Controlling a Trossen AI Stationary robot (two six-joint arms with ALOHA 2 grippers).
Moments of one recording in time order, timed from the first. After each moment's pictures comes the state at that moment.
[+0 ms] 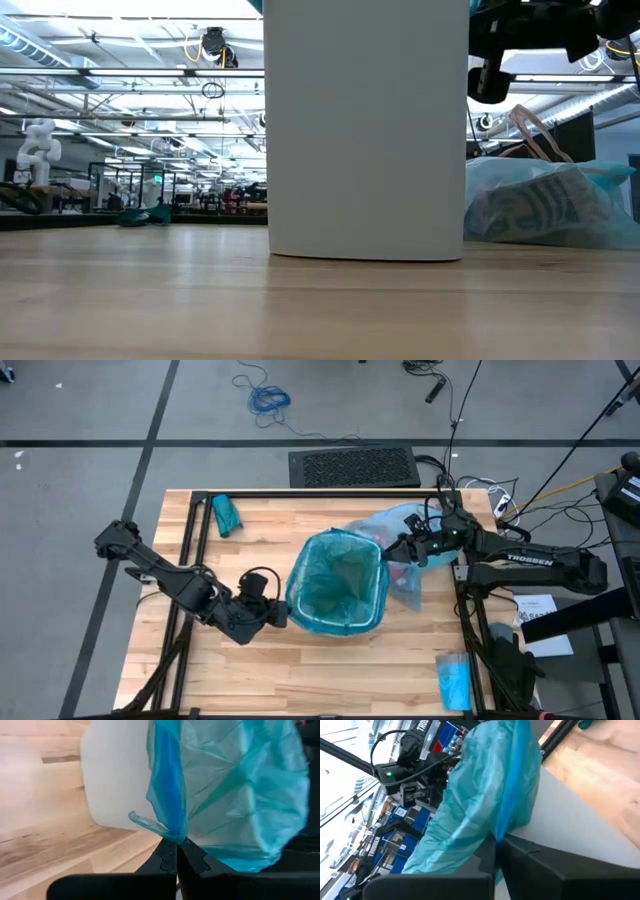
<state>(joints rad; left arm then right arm) -0.56 1.39 1.32 -0.77 -0.55 -1.72 -0.35 0.79 0.51 0.16 -0.56 0.94</state>
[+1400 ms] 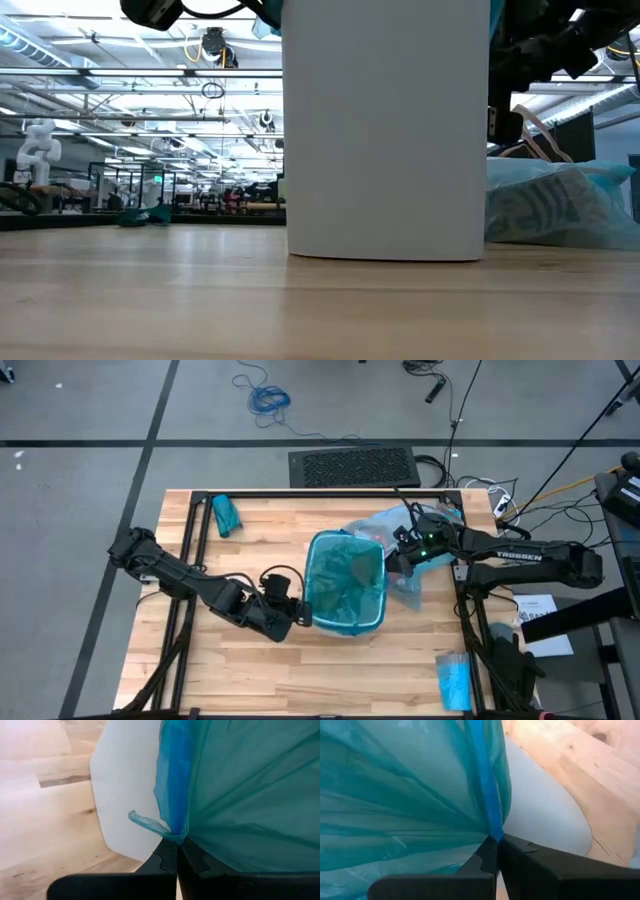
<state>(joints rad) -0.45 1.55 1.32 -0.67 -0.54 -1.61 -0.35 0.92 0.51 -0.09 -0.55 0.75</state>
